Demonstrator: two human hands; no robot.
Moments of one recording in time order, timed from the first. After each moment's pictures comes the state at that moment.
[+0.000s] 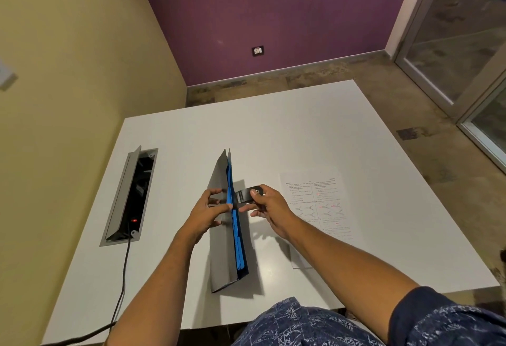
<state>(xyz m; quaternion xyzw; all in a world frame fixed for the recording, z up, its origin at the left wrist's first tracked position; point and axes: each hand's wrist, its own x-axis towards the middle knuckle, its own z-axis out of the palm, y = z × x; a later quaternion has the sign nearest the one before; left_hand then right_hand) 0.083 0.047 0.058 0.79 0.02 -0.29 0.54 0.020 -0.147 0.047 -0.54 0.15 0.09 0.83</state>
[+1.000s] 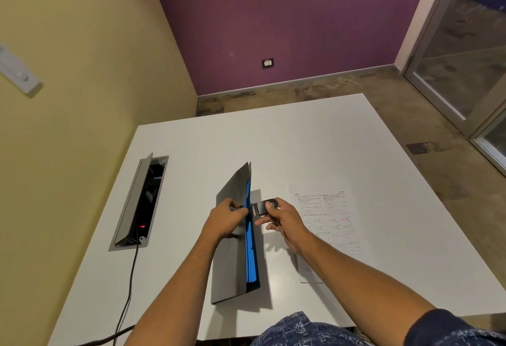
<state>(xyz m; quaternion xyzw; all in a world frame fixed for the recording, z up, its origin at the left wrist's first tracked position) 0.085 0.018 0.064 0.89 0.02 -0.26 0.38 0.010 -0.153 0.048 -0.56 0.19 0.09 0.80</state>
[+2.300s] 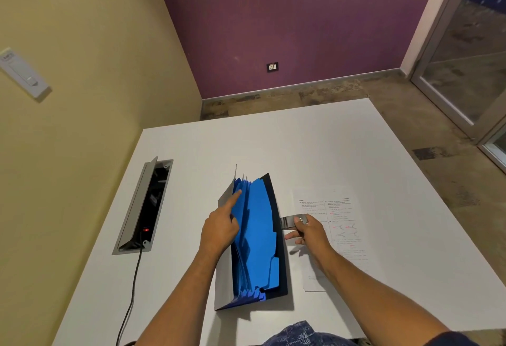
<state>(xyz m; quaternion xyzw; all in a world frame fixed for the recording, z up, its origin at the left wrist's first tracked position) 0.078 0.033 0.061 0.95 -0.12 -0.09 0.26 -0.003 -0.195 -0.019 -0.60 0.33 0.07 0.72</state>
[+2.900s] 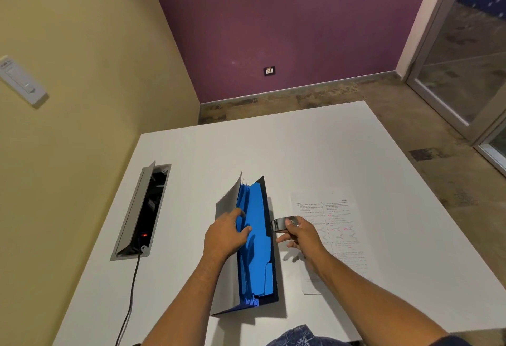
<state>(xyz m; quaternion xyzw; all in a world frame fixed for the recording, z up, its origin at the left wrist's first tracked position) 0.073 0.022 0.047 0.97 -0.14 -0.10 0.18 -0.007 -0.185 -0.005 -0.62 0.29 0.11 0.72</state>
